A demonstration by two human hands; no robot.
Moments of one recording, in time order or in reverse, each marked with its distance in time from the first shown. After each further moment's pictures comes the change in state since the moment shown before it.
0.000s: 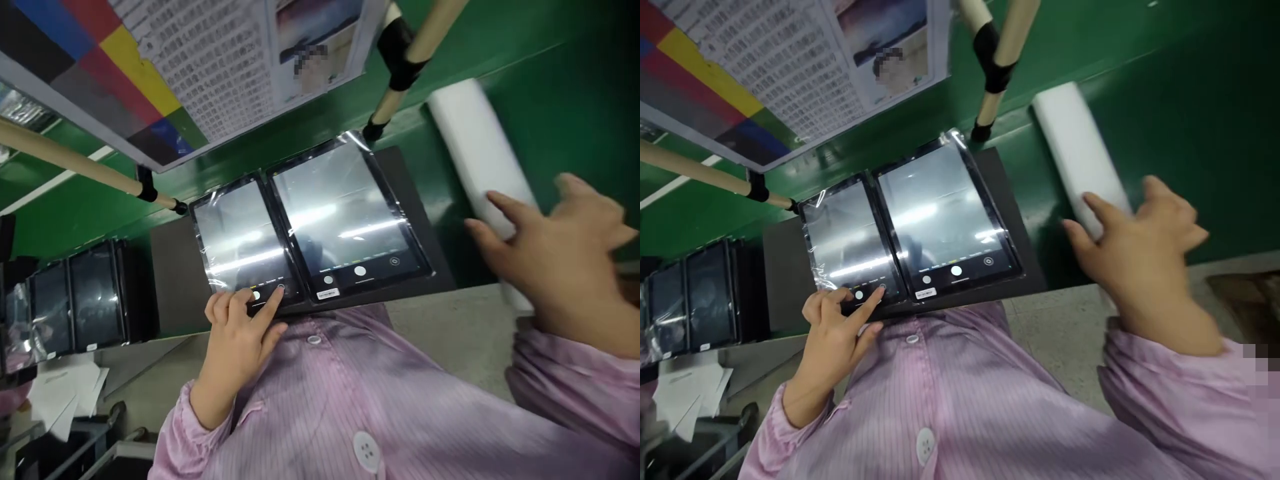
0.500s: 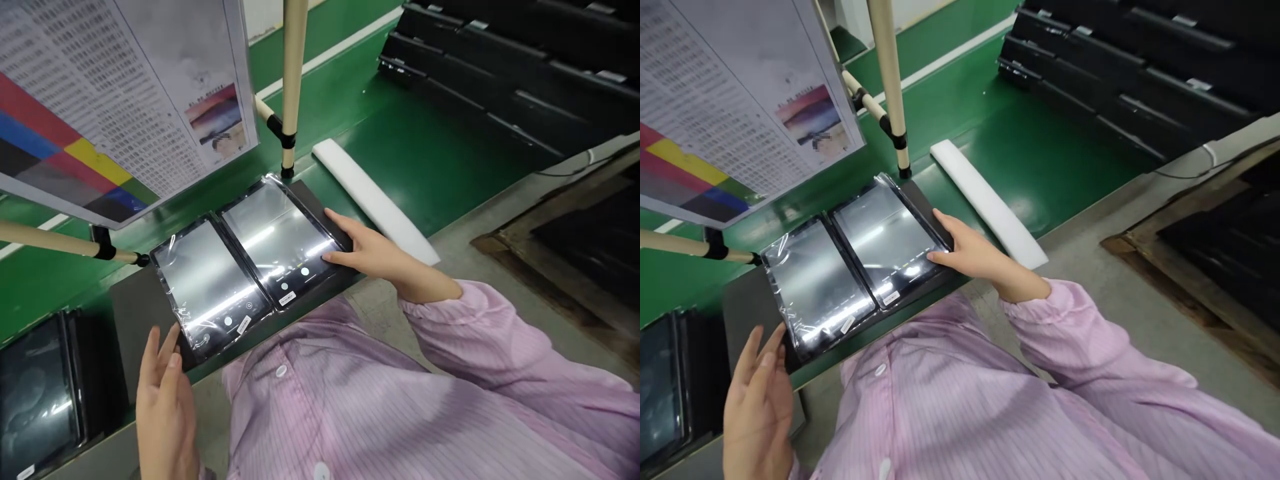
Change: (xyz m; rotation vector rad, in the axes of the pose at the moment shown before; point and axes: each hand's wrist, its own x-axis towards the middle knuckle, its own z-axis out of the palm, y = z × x) left_hand -0.030 -0.018 -0.007 -1.182 0.332 -1.162; right_hand -0.018 -0.064 -0.022 0.799 -0.415 -0.047
